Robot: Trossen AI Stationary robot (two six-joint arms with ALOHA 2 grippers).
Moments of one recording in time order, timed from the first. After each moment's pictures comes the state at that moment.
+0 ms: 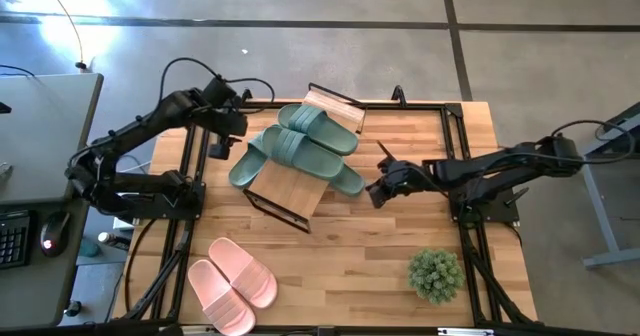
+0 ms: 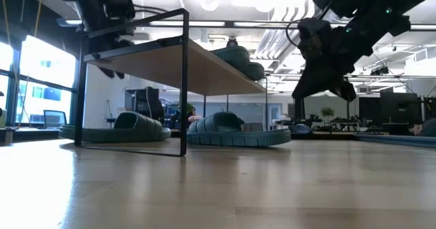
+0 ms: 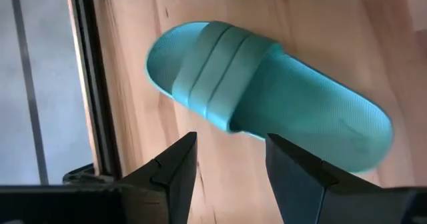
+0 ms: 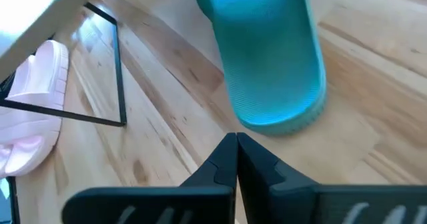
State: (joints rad) left arm 0.93 1.14 0.95 -0.97 0.14 1.02; right arm 0.00 1.22 0.54 -0.05 0.11 0.86
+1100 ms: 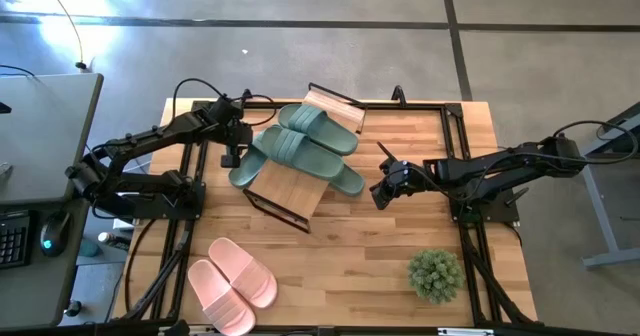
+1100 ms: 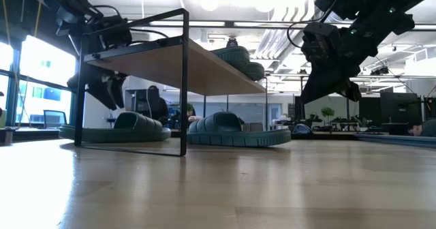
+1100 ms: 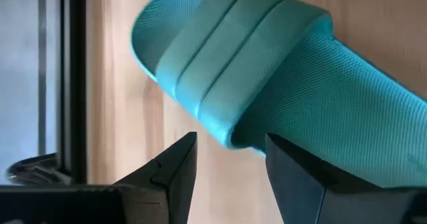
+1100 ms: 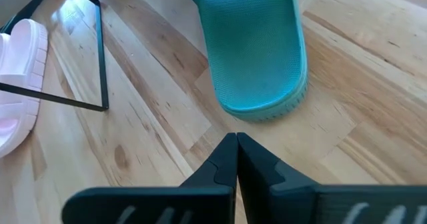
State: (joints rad) left arm 0.93 1.14 0.63 -0.57 0.09 0.88; right arm 0.00 1.20 0.54 -0.13 0.11 0.82
